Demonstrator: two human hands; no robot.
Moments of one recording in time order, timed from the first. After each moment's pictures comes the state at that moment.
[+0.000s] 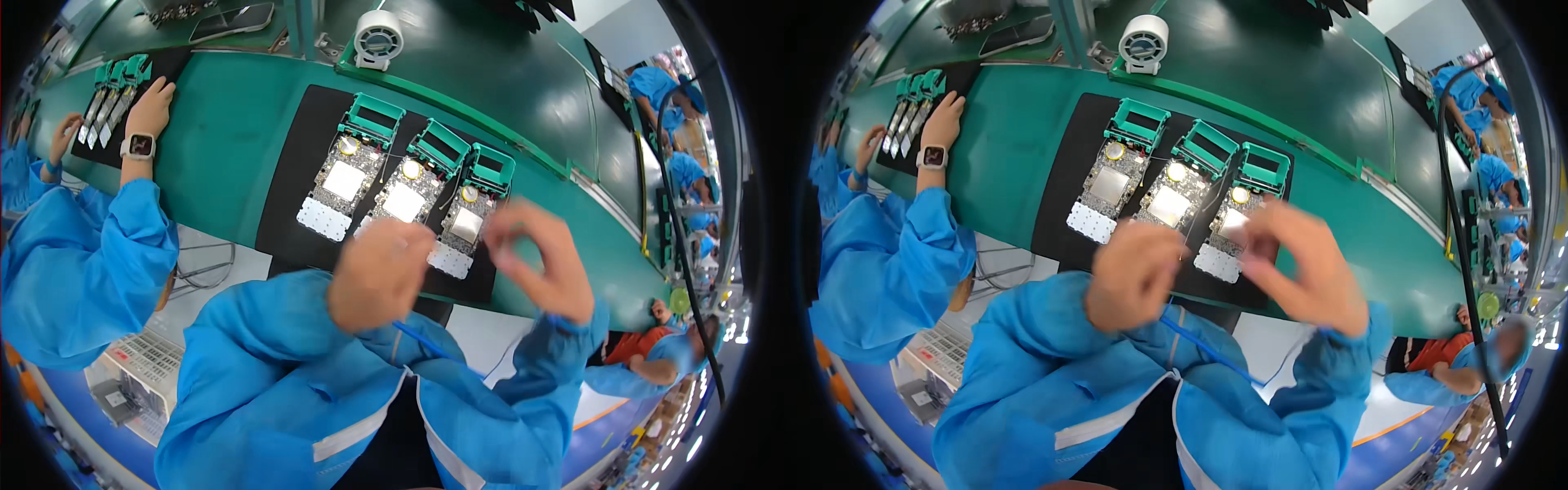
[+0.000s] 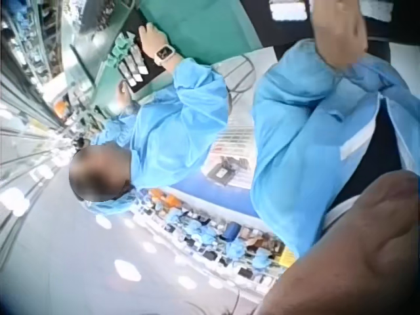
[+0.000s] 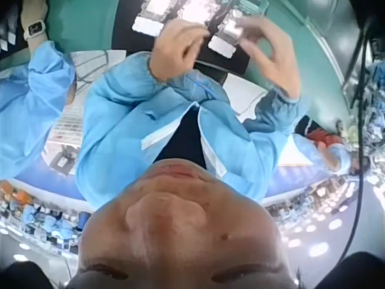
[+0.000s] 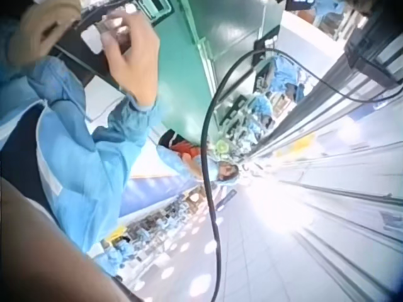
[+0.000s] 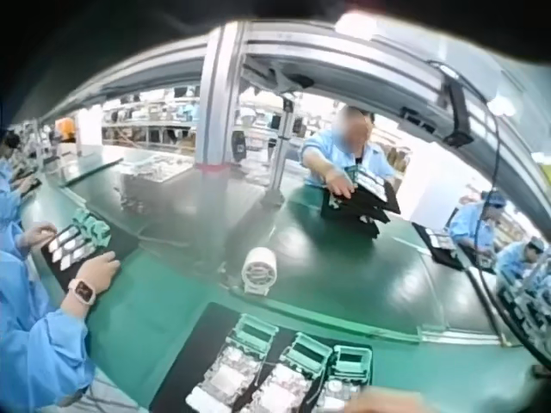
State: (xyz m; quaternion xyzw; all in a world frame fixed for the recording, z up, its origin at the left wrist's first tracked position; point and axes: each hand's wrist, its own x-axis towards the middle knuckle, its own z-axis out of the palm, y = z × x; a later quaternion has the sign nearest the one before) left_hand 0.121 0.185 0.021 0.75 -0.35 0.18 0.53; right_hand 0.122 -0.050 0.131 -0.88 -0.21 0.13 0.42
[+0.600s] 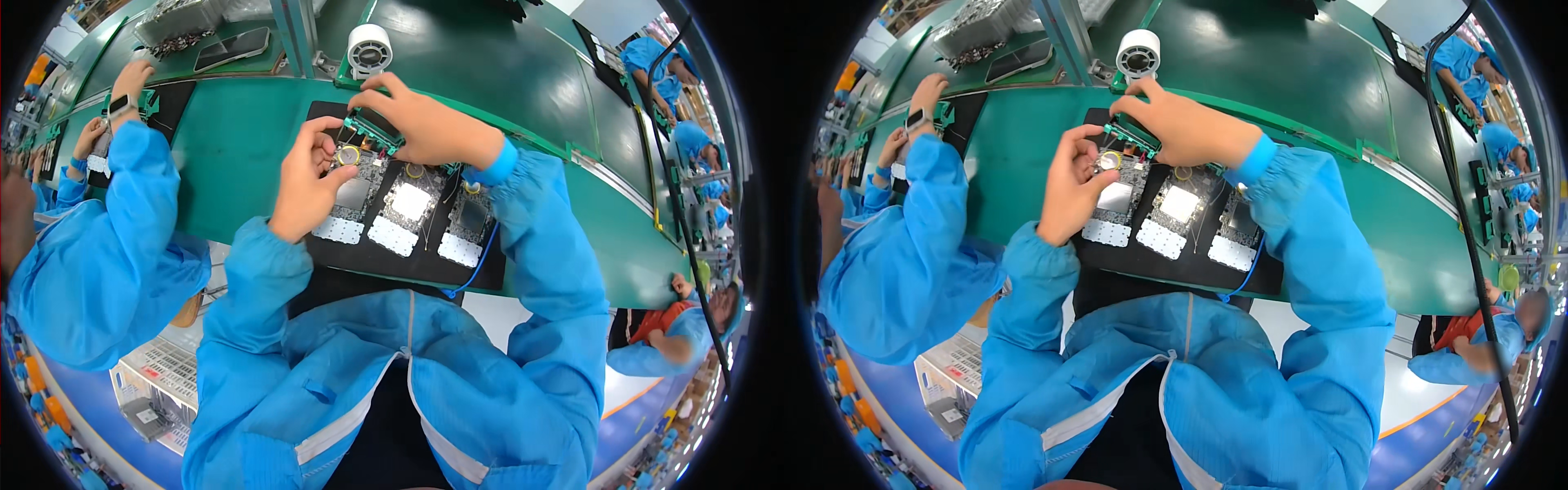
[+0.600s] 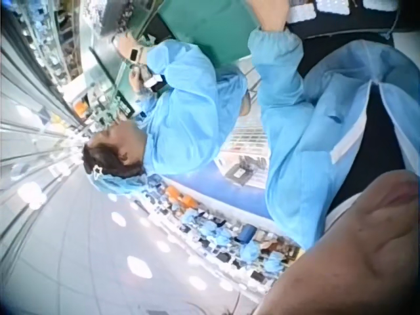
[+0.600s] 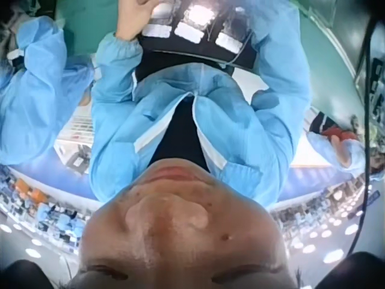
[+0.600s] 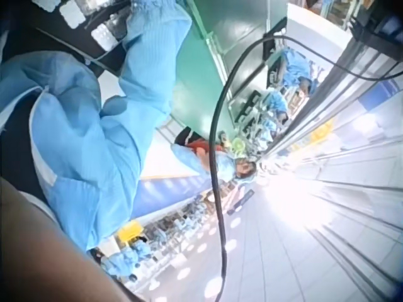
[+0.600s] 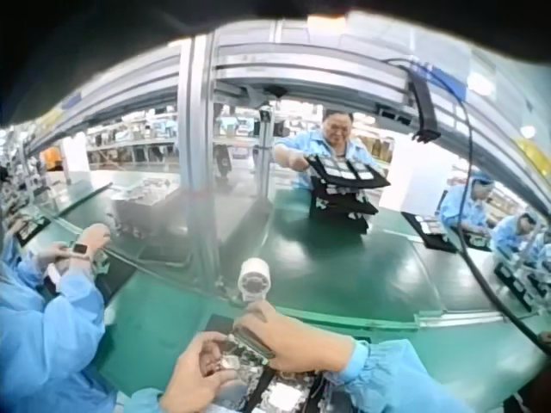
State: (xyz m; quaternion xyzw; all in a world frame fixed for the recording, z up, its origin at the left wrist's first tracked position) left_hand 0.222 0.246 0.003 0.67 -0.14 -0.04 0.72; right_hand 0.269 0.030 0.073 -0.89 -0.38 0.04 0.25
